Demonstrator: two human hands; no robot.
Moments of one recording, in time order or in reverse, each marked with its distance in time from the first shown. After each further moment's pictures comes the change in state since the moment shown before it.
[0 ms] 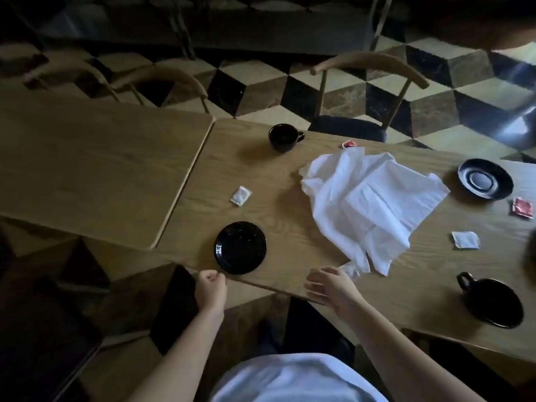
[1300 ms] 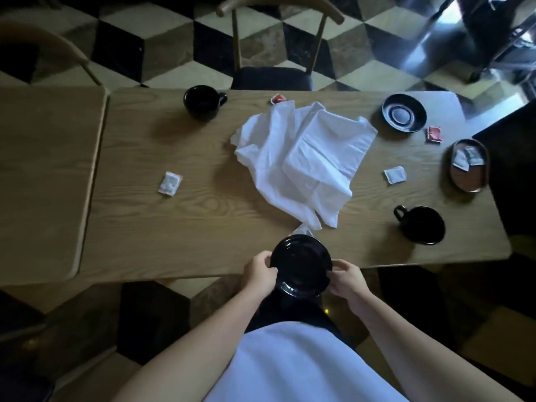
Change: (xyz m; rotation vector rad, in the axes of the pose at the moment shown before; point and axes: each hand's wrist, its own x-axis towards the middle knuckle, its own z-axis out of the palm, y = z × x) left_hand -0.078 -0.007 0.147 0.633 -0.664 0.250; right_hand 0.006 0.072 -0.116 -0.046 0.448 0.107
